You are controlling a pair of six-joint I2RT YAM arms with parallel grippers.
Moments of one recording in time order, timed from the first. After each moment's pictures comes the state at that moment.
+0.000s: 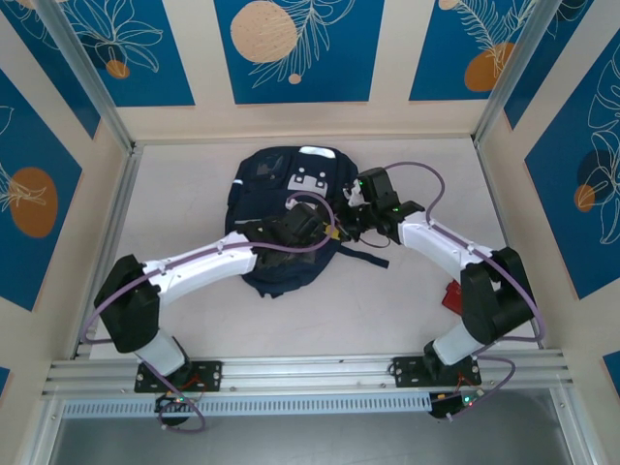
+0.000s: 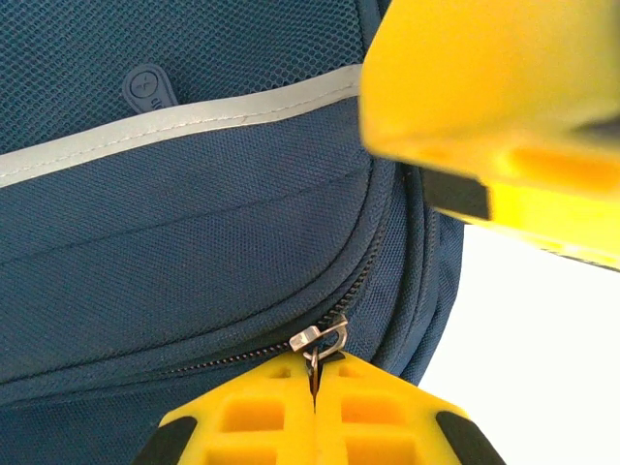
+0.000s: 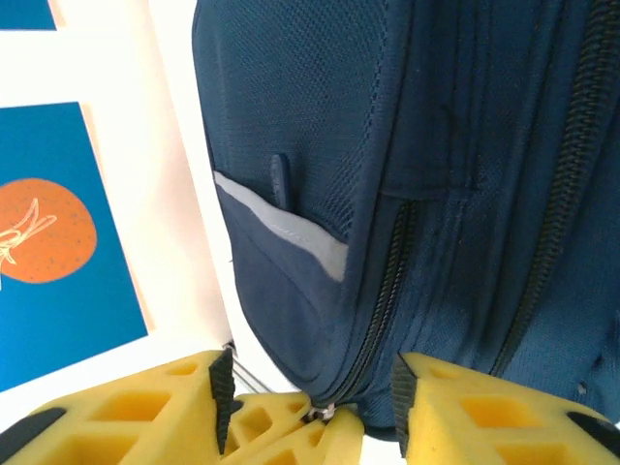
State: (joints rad) left arm -0.91 1.59 1.22 -0.58 -0.25 -0.57; right arm 0.46 1.55 1.06 -0.28 -0.61 1.05
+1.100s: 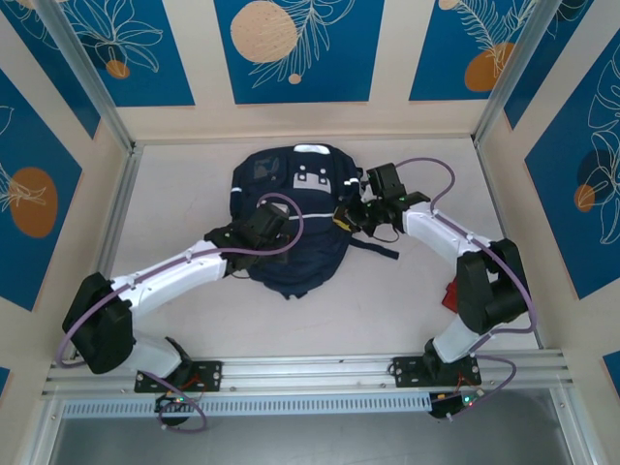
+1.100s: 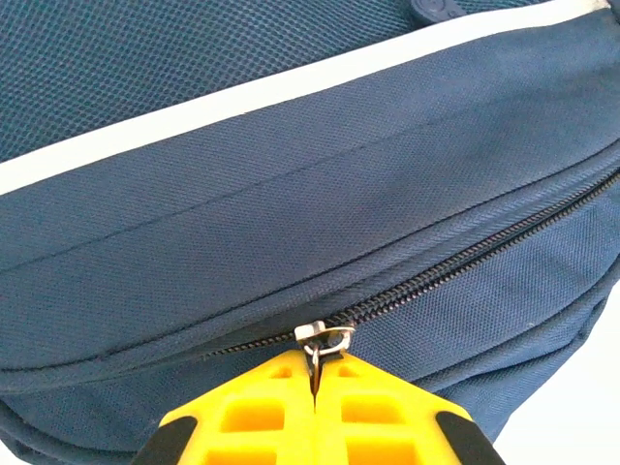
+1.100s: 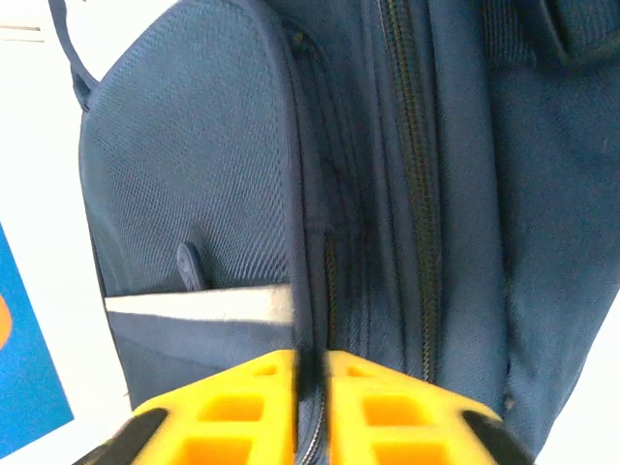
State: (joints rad) left arm -0.78 1.41 1.02 -0.52 -0.16 -0.48; right arm 0.36 1.59 1.11 -0.43 -0.47 0.93
